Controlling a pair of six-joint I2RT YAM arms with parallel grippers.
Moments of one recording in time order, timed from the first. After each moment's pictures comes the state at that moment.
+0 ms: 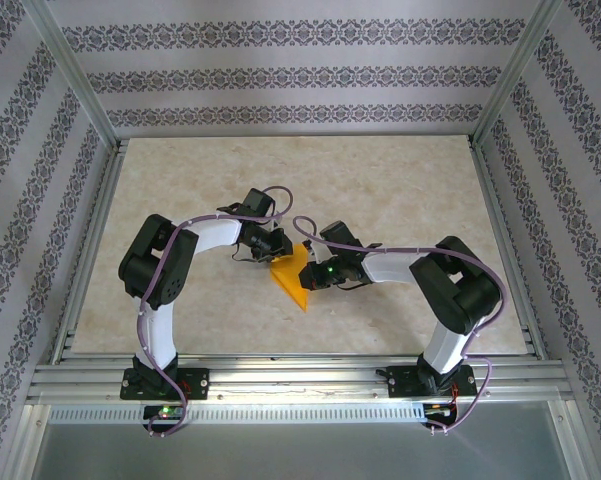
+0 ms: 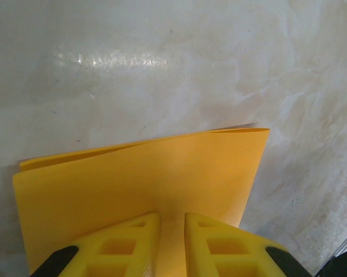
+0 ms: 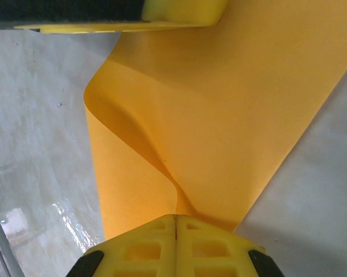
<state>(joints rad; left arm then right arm) -0.45 1.97 1.19 -0.37 0.51 -0.68 0.63 1.75 0.79 -0.04 -0.53 0.44</state>
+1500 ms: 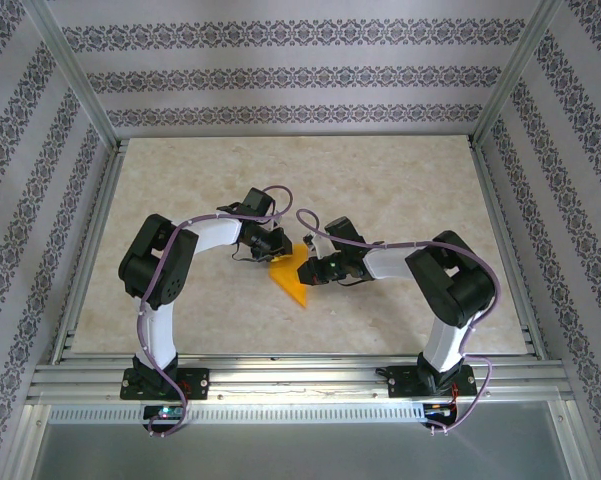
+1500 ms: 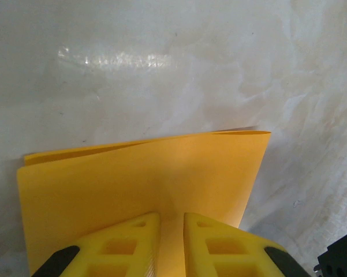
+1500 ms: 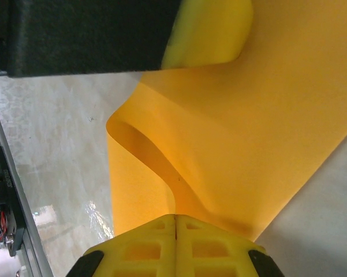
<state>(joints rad) -0.45 1.97 1.19 -0.38 0.51 -0.69 0.58 1.79 0.79 0.06 -0.67 0.44</state>
